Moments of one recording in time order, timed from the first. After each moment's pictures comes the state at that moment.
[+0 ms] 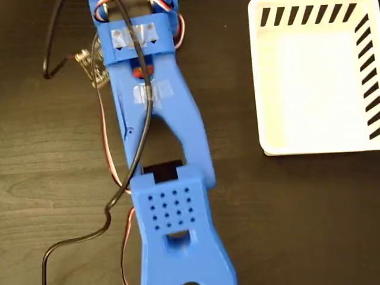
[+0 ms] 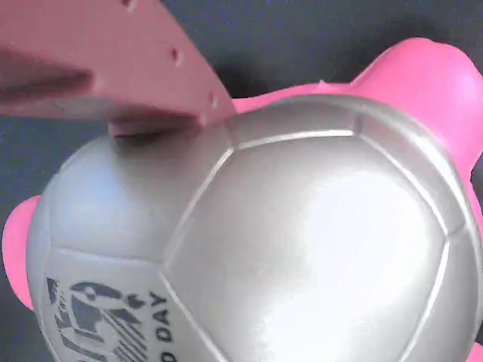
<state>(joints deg) -3.0 40.0 31.4 91.1 -25.2</state>
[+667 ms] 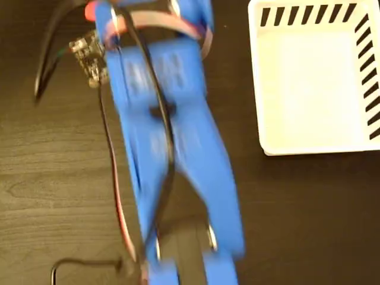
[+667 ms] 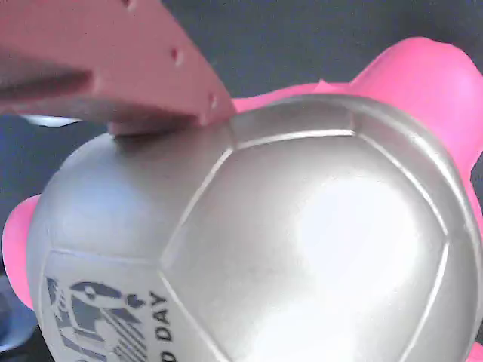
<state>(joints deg) -1.0 79.2 54.7 91.8 -22.4</state>
